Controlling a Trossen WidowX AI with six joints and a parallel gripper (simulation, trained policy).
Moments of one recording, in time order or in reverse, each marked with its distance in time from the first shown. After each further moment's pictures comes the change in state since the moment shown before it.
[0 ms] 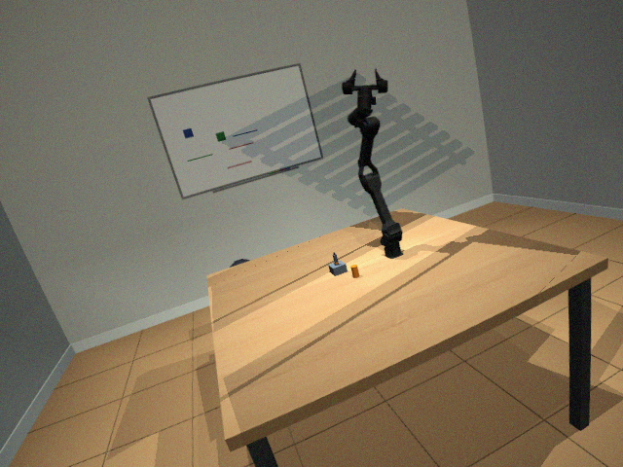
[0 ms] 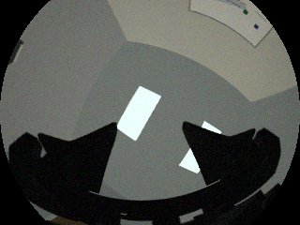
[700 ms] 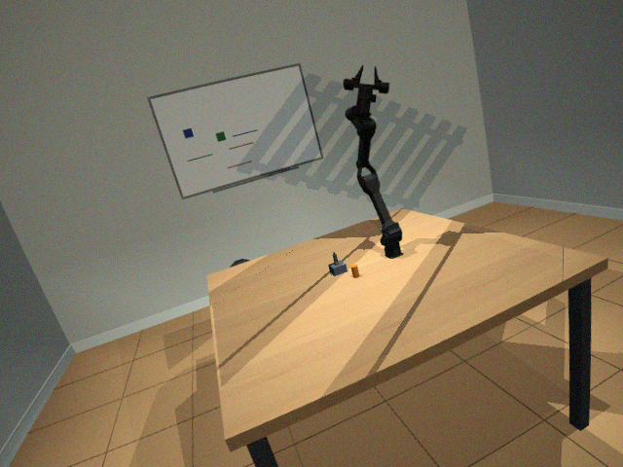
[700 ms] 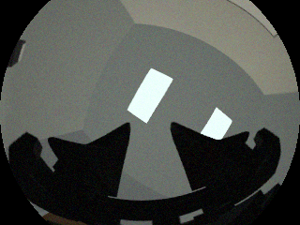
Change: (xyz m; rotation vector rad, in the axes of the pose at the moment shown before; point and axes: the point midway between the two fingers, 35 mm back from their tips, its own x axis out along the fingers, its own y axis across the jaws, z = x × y) arm -0.001 0.012 -0.021 0.043 0.202 0.123
